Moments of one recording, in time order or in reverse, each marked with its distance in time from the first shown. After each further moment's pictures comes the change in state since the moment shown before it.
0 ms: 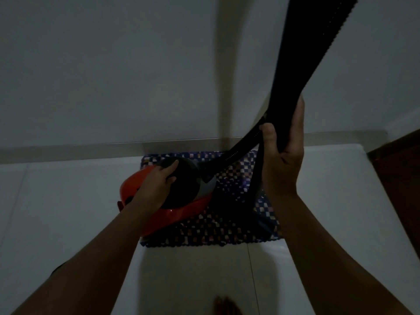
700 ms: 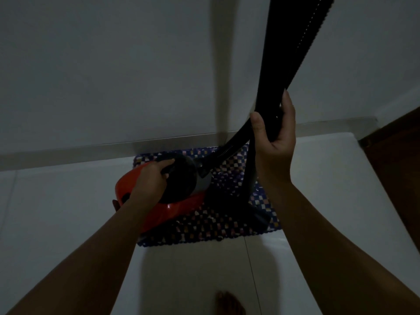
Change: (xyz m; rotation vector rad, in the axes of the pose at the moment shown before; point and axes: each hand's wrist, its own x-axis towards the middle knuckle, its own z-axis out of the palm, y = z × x) left_hand -0.004 0.024 0.001 -0.106 0.105 -0.033; right_hand -0.001 -0.007 -0.009 0.105 0.049 0.187
